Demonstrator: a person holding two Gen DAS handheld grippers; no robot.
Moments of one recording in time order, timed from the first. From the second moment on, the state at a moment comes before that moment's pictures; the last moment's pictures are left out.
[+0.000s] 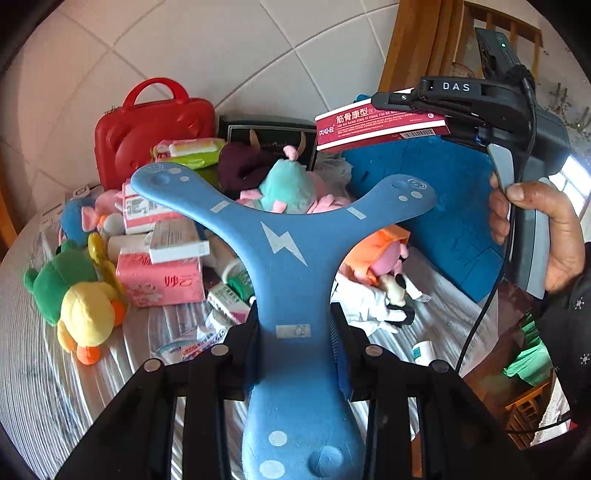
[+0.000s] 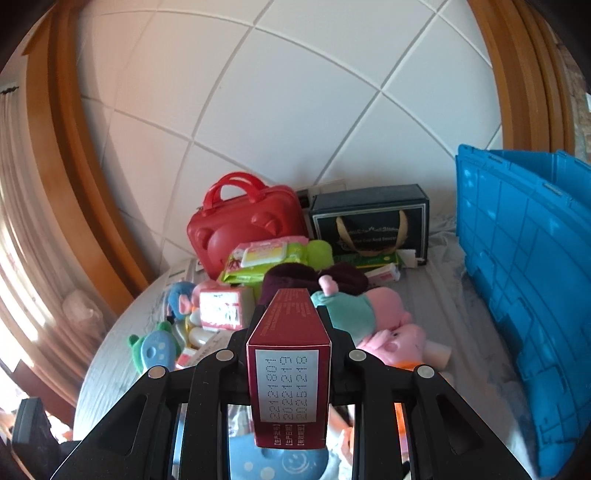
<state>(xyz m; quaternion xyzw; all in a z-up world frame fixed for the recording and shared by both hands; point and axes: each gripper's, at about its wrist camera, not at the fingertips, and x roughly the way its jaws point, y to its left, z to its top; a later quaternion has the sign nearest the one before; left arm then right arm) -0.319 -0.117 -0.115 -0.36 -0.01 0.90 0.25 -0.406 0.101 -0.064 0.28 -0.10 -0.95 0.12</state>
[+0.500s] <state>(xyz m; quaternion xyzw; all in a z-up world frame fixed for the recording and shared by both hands) -0.347 0.064 -0.013 -0.22 0.07 0.88 0.41 -0.267 0.273 0.067 0.11 -0.13 -0.99 -0.05</state>
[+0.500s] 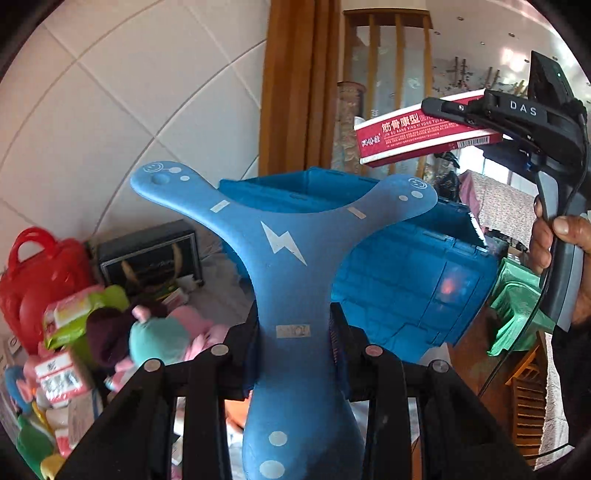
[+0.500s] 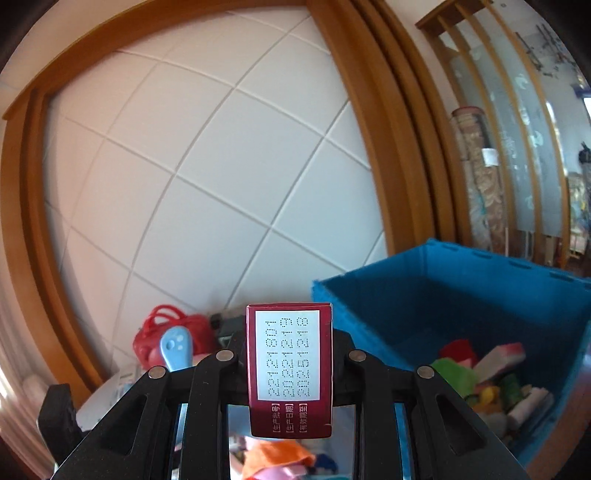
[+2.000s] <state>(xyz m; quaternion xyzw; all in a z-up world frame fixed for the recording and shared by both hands) -0.330 0.277 0.052 -0.12 0.09 0.94 0.31 -0.174 0.473 0.053 0.08 -0.16 -0.97 -0.14</state>
